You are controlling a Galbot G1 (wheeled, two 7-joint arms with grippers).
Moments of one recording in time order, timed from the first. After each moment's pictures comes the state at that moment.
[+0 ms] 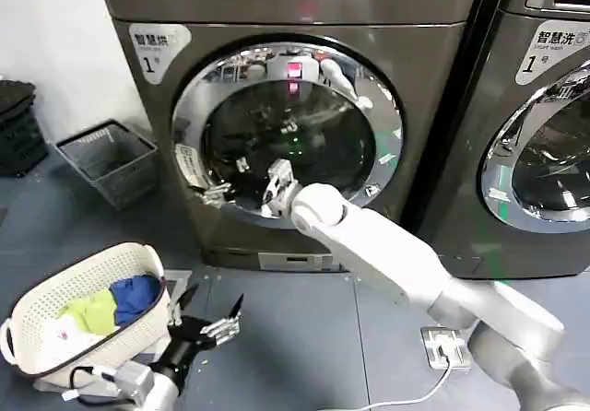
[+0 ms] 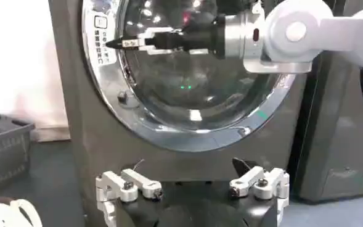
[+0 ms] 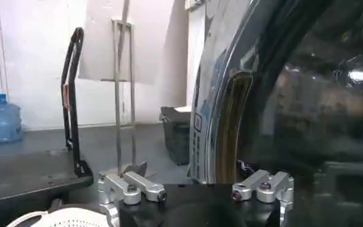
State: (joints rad) left arm 1.74 -1.38 -0.58 -2.32 -0.16 0.29 0.16; right arm -0.07 1.36 -0.58 1.23 0.86 -0.11 -0.28
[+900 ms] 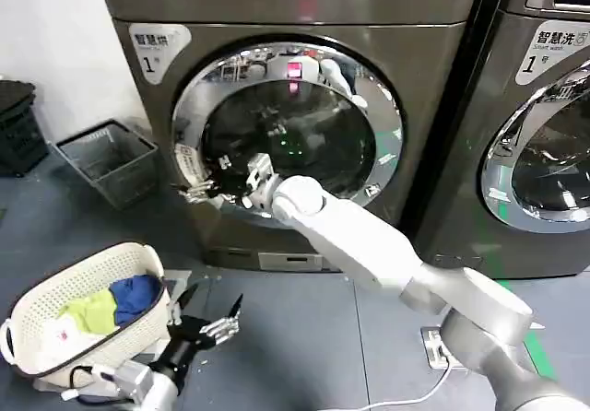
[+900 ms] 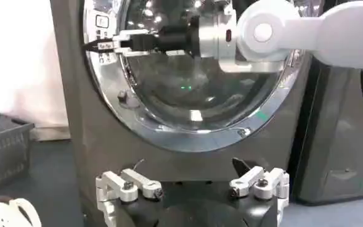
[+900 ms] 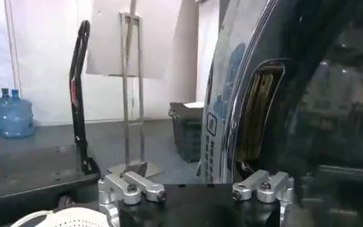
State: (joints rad) left arm 1.73 -1.38 -0.59 -2.32 -0.18 0.28 0.16; right arm -0.02 1.48 -0.59 1.08 0.83 -0.10 -0.34
